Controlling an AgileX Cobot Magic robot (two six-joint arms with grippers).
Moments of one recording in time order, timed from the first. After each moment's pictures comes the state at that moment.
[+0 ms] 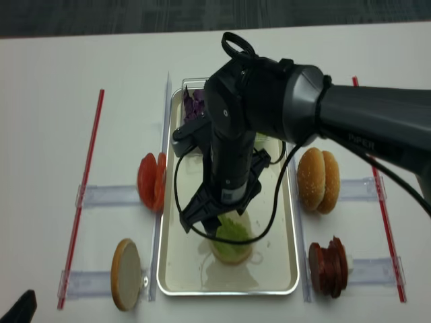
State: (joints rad) left arm -0.09 -0.02 -0.49 -0.03 1.18 -0.01; right arm 0.79 1.91 -1.41 0.20 1.11 0.08
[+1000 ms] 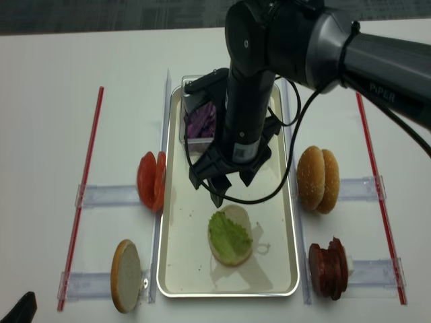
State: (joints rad) left arm -0.09 -0.02 -0.49 -0.03 1.18 -0.01; right arm 0.66 1.91 -1.50 0.26 1.21 -0.01
